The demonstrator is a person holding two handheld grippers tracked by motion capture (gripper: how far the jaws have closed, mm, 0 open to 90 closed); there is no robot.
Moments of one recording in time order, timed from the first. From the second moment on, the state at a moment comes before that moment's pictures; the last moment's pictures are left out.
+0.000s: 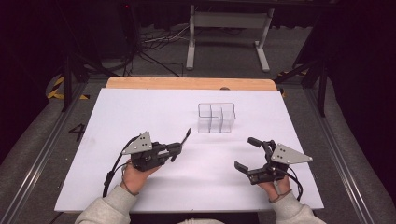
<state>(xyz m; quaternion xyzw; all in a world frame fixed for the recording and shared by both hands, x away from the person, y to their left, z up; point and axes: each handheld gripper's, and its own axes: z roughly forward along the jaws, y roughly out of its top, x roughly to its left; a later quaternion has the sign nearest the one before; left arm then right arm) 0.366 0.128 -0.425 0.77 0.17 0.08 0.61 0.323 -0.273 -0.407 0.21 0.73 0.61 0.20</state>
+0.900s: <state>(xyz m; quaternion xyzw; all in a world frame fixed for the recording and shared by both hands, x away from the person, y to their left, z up) 0.361 0.100 -0.432 0.78 0.14 0.07 0.61 0.341 -0.212 -0.390 0.18 0.75 0.62 0.14</state>
